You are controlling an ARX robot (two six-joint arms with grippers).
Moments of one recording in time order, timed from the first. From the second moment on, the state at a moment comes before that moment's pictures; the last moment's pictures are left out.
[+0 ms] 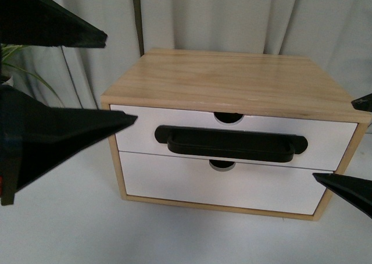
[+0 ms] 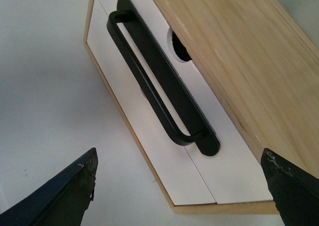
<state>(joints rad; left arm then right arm) -0.22 1.31 0.69 0.19 0.65 0.87 0.22 1.19 0.54 0.16 -0.39 -0.74</state>
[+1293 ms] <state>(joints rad) -0.40 1.63 0.96 -0.10 0.42 1.24 0.33 1.53 0.74 0.10 -0.34 -0.99</state>
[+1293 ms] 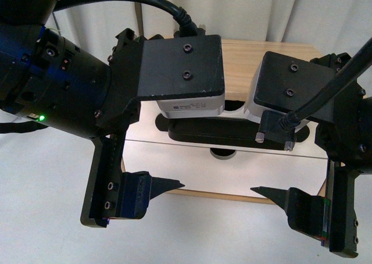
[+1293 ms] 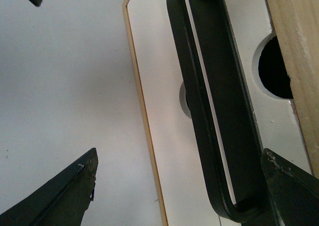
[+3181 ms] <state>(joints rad) -0.42 1.79 1.06 -0.15 0.31 1.38 0.35 1.71 0.84 0.11 -0.34 -0.97</state>
